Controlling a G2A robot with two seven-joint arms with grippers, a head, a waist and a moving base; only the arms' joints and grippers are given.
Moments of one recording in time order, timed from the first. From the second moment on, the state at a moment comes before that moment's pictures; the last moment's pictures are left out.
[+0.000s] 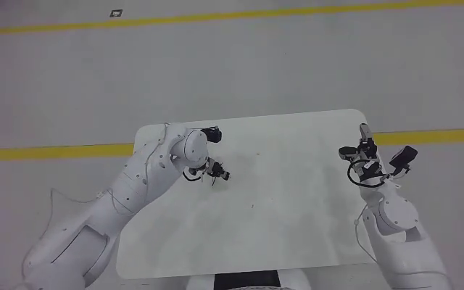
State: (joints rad) left arm 0.70 -1.17 -0.62 -1.33 0.60 0.29 -1.39; right arm -1.73 -1.15 1.60 -1.80 0.42 0.00 0.00
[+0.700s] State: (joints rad) left arm 0.59 -1.19 -0.44 -1.28 0.67 0.34 -1.39; right arm -1.73 -1.15 1.60 -1.80 0.42 0.00 0.00
